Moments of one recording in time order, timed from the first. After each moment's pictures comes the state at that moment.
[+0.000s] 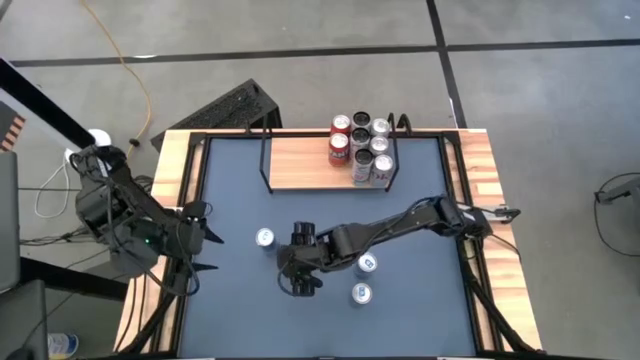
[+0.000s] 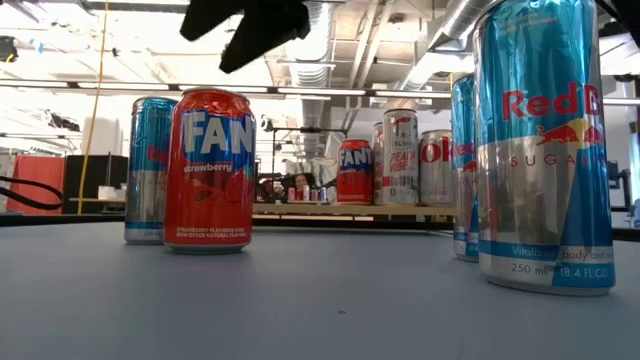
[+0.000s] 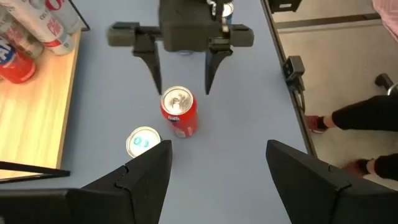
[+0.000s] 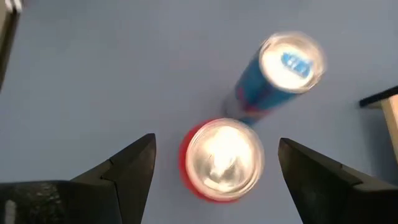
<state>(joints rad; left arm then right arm) -0.85 1.16 1.57 -1.24 -0.49 -0.57 0.30 2.23 2.17 -0.87 0.26 0.19</state>
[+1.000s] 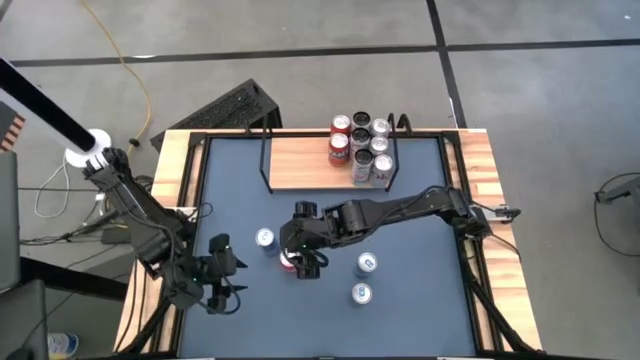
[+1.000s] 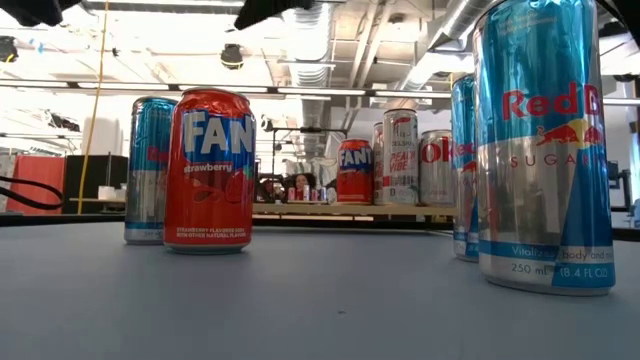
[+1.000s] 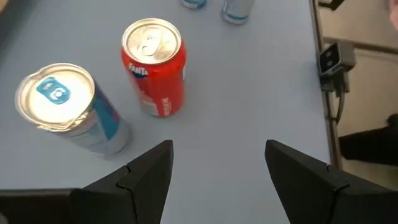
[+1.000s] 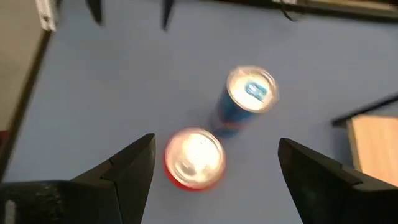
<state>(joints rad) -0.87 1.16 0.94 -0.66 -0.55 -0.84 0.24 2.15 2.24 -0.96 0.18 0.10</state>
